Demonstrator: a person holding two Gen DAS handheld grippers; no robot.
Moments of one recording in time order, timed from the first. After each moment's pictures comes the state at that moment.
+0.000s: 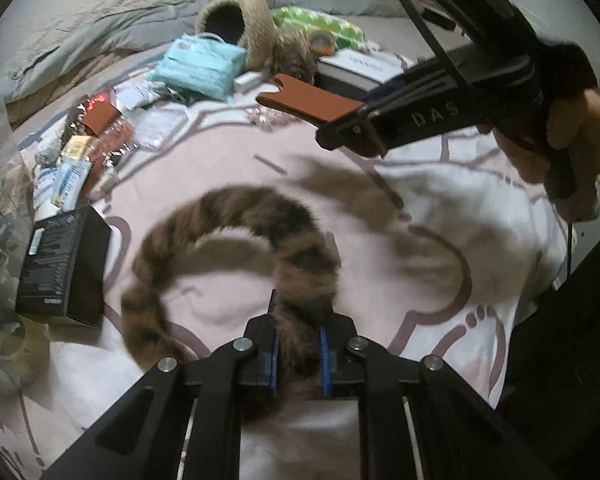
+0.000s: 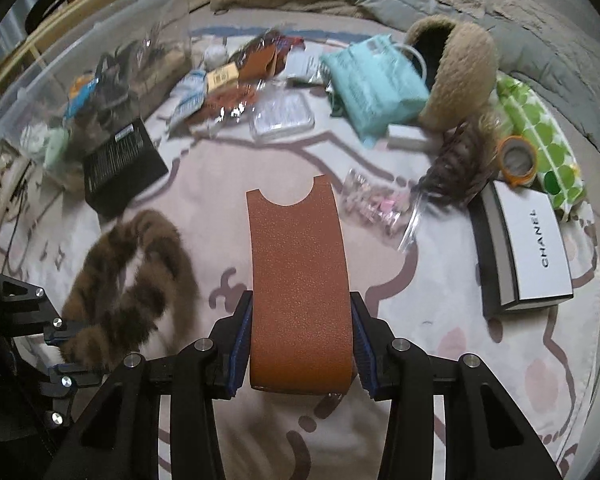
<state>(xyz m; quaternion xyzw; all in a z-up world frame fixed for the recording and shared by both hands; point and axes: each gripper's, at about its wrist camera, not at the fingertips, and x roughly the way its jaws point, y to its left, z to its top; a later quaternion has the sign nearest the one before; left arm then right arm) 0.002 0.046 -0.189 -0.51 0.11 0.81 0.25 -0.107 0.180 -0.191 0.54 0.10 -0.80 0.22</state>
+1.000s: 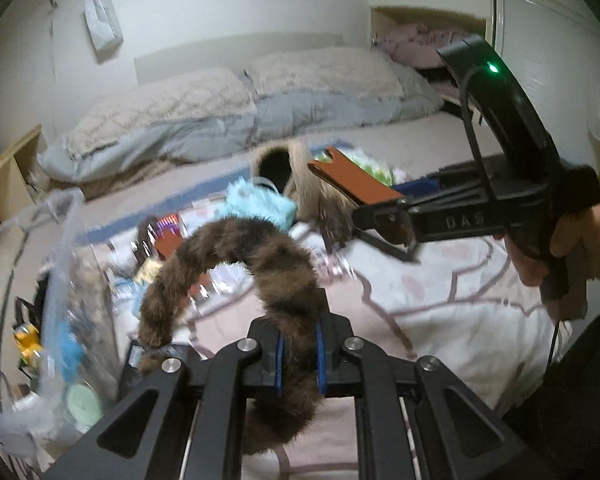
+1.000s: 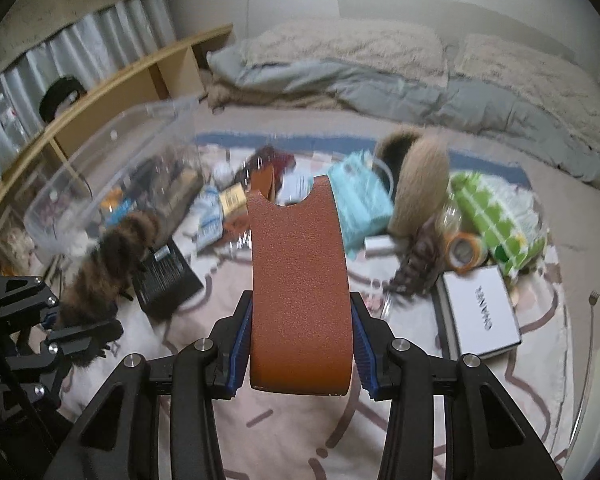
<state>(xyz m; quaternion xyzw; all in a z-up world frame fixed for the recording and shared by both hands) -0.023 0.031 -0.052 -0.35 0.09 0.91 0.20 -0.110 0.200 -0.080 0.43 0.01 -0.87 0.22</state>
